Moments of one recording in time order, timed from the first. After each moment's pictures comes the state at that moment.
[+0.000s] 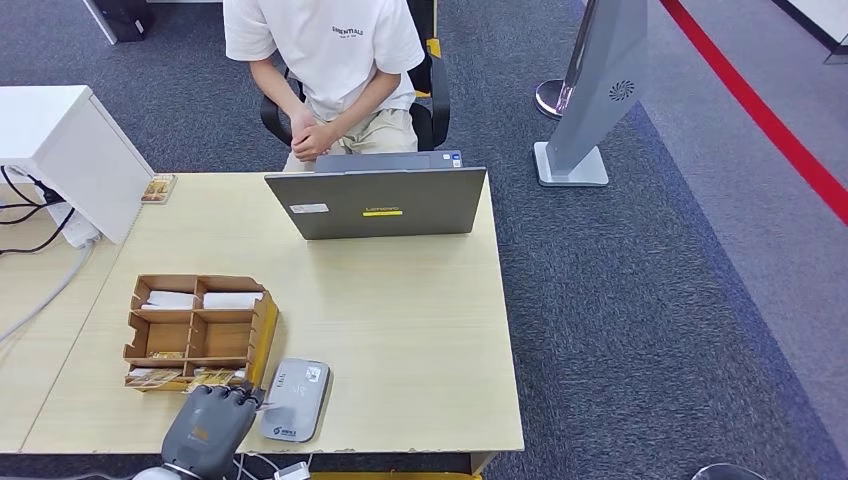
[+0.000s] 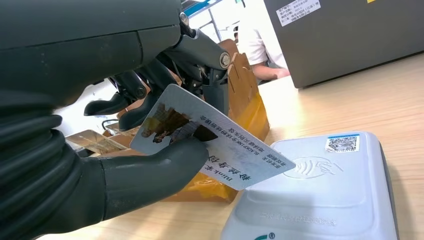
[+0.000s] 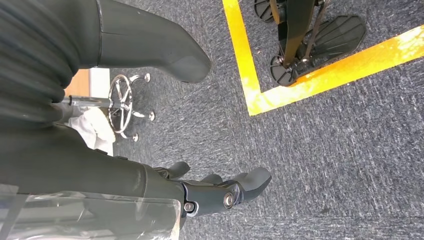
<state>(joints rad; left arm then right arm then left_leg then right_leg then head) 0.13 0.32 -0.43 -1.73 -1.25 0.15 0.04 -0.07 0.09 -1.24 -0.21 1.10 -0.05 -0.02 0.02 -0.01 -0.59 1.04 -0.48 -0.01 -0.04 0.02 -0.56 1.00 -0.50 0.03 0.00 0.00</state>
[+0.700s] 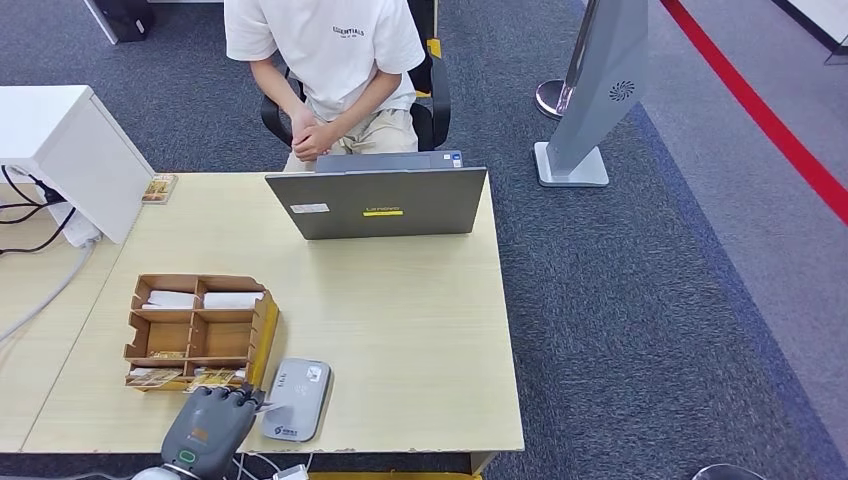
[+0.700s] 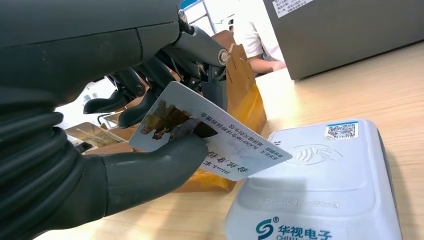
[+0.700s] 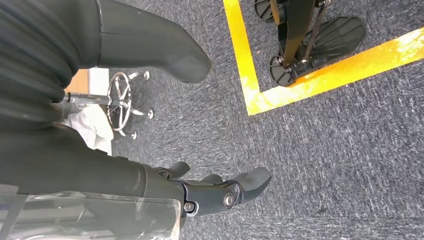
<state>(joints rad) 0.12 0.34 -0.44 -1.72 -1.22 0.13 0.02 -0.07 0.09 -1.24 -0.21 1.11 -0.05 -0.03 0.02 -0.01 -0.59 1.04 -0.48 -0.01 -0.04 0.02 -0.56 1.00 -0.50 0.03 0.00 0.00</state>
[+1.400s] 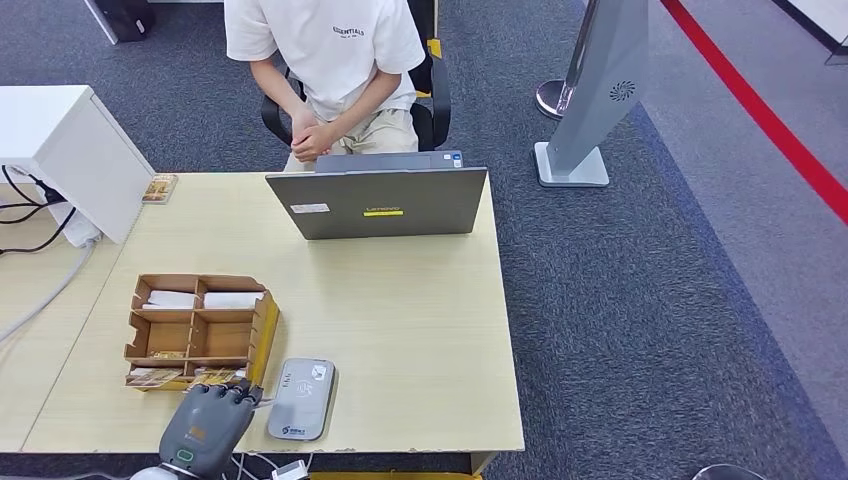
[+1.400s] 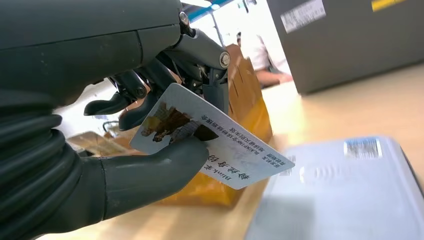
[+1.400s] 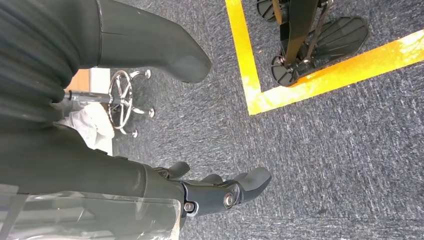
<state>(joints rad) 0.12 0.33 -0.44 -1.71 -1.24 0.21 0.03 -0.07 0.09 -1.24 -0.21 1.12 -0.05 -0.03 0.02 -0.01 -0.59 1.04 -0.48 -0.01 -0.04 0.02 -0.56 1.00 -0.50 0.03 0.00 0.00</state>
